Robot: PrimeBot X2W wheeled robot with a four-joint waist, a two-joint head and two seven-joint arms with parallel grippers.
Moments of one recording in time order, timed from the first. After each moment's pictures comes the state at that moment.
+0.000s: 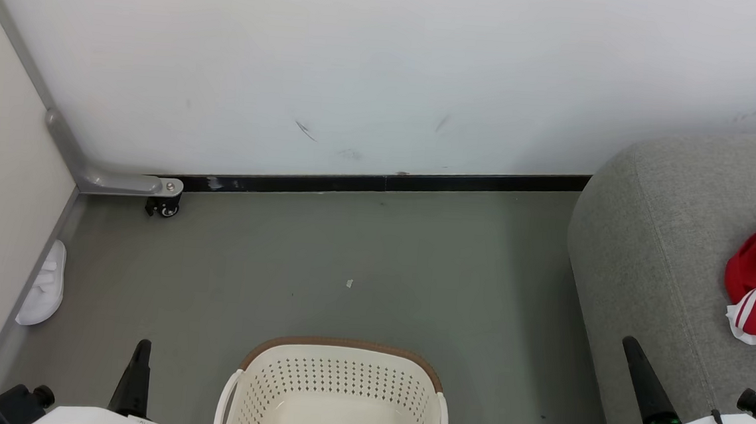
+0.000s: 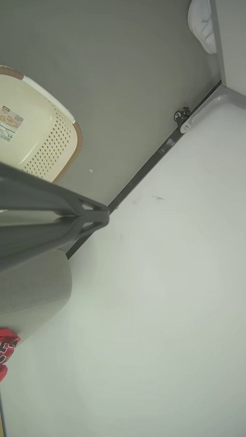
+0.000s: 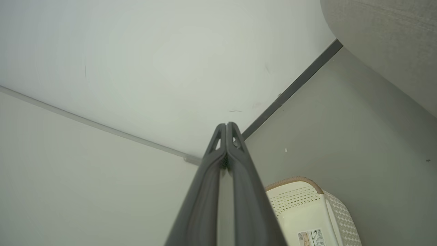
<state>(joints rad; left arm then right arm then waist) -0.01 0.04 -0.01 0.25 -1.06 -0.05 -0.04 0.03 -0.13 0.07 0.14 1.07 0.13 -0.11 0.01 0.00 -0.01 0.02</state>
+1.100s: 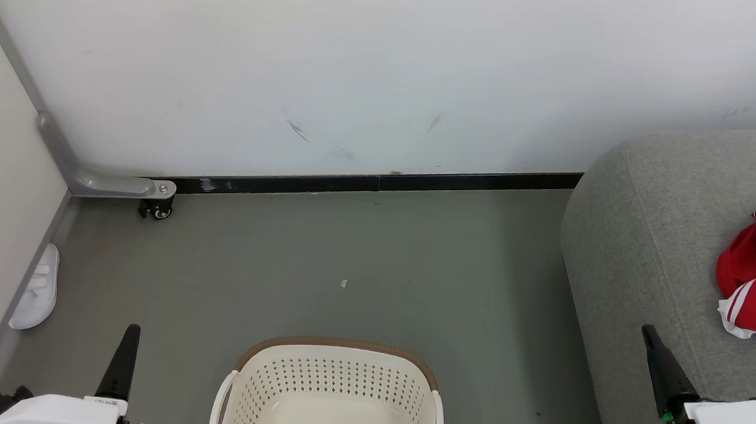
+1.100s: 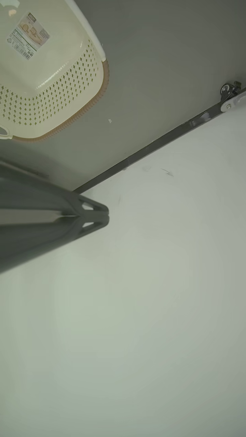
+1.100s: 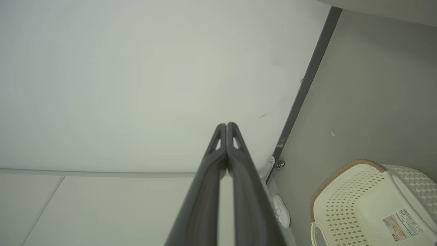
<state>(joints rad) -0.05 0.04 0.06 0.27 -1.45 -0.10 0.07 -0.03 -0.12 0.00 0.22 1.51 0.13 -0.02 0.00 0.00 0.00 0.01</state>
